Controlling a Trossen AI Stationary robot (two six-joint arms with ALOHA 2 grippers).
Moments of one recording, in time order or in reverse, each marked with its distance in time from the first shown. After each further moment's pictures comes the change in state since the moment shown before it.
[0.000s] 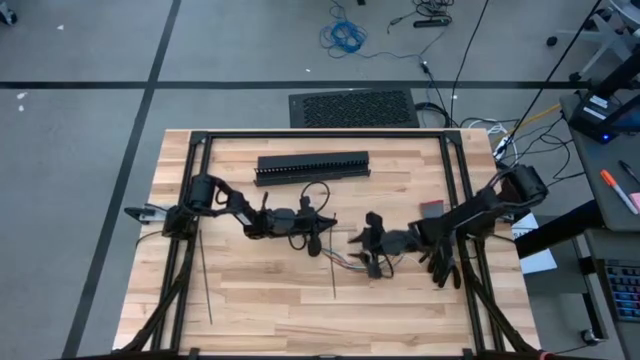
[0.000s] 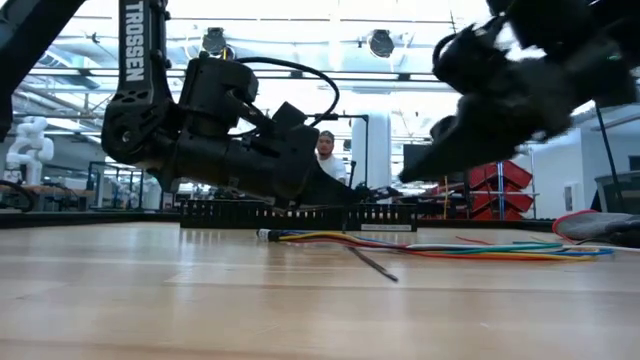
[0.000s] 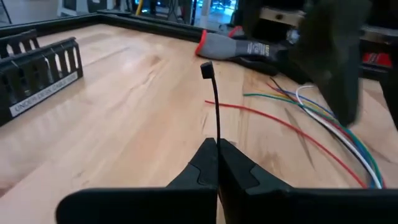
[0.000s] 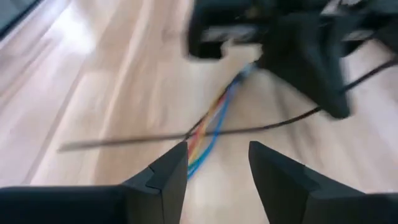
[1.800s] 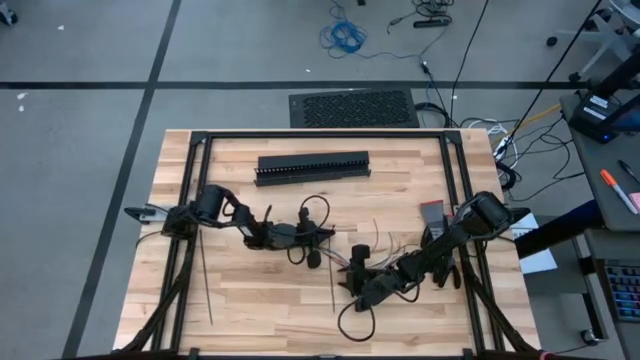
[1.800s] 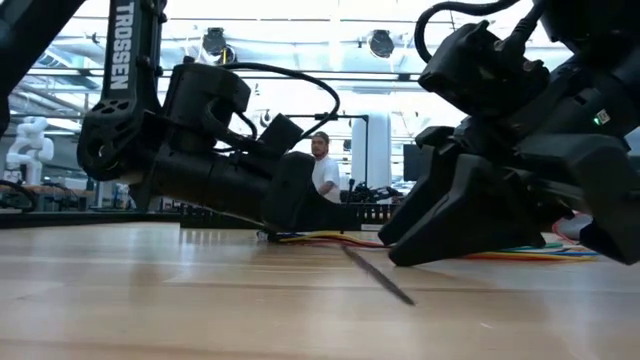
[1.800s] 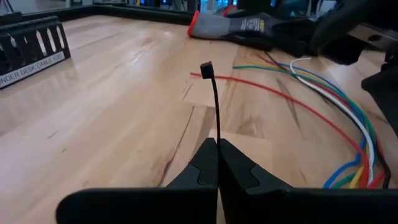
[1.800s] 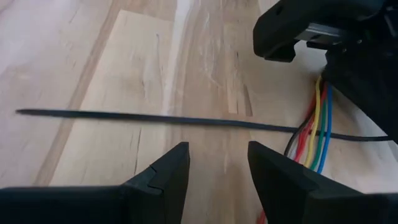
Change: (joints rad) left arm -0.108 0.101 0.012 0.048 -0.136 0.029; right arm 0.214 0.384 0.317 -0.144 0.261 -0.018
